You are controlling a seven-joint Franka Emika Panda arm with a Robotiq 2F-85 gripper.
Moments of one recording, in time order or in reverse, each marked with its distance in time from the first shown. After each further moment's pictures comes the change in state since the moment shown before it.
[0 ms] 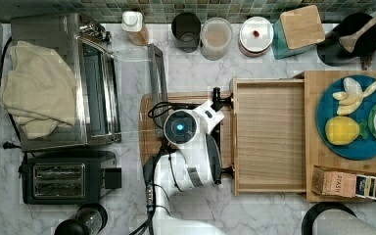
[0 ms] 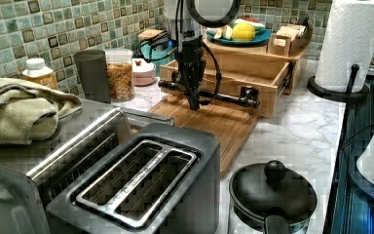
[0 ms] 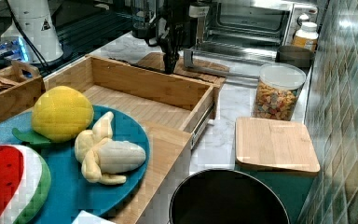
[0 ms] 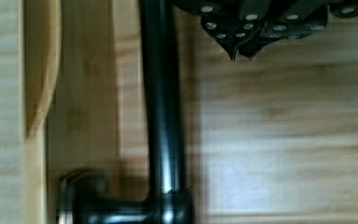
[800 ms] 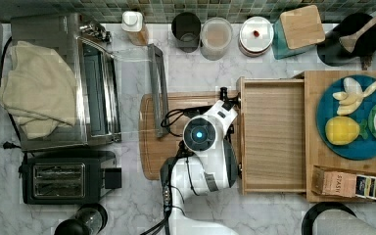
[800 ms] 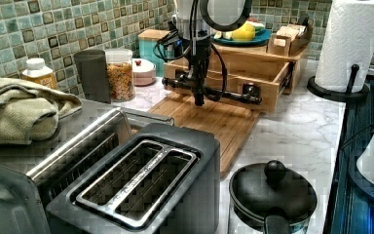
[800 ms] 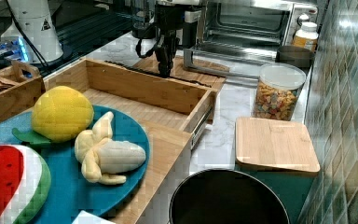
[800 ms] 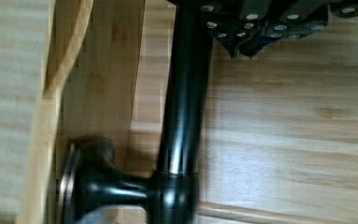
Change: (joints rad) arm -0.069 -0.008 -0.020 -0.041 -0.041 0.090 -0.253
